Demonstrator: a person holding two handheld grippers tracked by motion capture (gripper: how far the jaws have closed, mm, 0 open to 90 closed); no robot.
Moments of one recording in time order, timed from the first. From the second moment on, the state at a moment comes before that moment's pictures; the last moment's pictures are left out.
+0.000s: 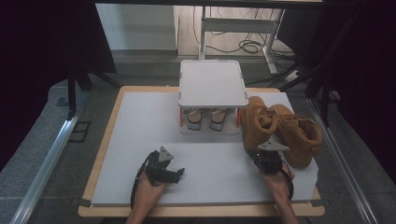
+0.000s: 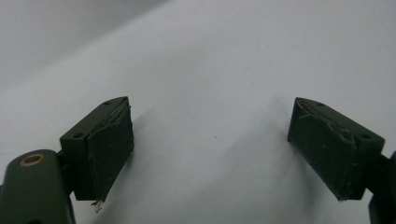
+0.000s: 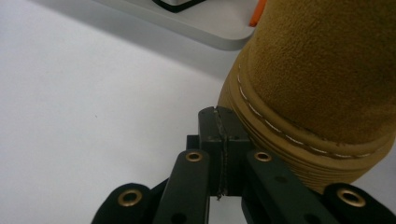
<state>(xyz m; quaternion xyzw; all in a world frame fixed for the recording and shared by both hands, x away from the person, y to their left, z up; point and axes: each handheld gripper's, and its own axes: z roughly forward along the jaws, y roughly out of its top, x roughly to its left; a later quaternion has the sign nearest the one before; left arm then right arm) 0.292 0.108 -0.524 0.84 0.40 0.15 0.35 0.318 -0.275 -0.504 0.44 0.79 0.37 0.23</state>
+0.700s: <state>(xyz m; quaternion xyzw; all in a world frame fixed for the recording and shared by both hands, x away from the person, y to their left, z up) 0.292 0.108 -0.524 0.84 0.40 0.15 0.35 0.311 -0.290 -0.504 0.44 0.78 0.38 0.22</state>
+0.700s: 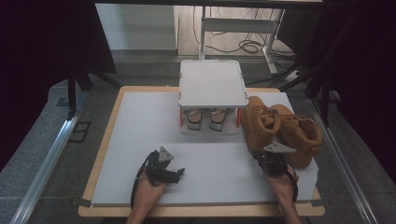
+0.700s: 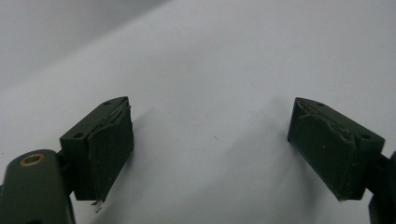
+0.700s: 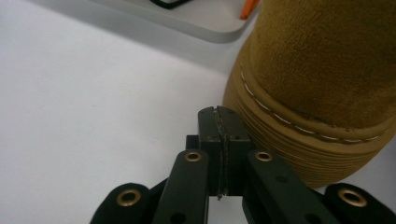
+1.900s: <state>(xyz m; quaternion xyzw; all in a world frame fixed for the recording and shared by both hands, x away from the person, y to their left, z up) 0.292 0.108 -0.524 0.84 0.40 0.15 0.35 0.301 -0.308 -0.464 0.49 0.66 0.47 0.32</state>
